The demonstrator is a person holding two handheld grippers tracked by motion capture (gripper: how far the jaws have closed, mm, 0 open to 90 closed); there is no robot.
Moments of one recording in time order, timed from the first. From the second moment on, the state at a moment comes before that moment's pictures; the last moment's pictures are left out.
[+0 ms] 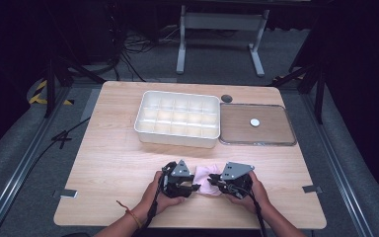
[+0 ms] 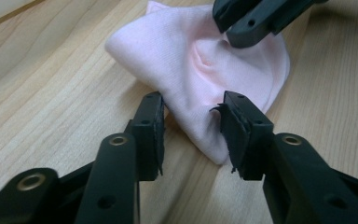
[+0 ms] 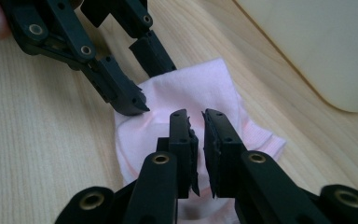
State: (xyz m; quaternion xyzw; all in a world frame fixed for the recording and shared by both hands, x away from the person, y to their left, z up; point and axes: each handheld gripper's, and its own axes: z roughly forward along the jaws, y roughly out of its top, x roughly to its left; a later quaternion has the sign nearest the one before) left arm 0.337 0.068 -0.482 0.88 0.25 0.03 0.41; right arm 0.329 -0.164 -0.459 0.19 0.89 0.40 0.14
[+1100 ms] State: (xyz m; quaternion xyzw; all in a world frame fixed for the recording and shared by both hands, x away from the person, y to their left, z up) left arm 0.343 0.070 -0.469 0.85 0.26 0.01 0.45; right arm 0.338 -0.148 -0.472 0.20 0.90 0.37 0.13
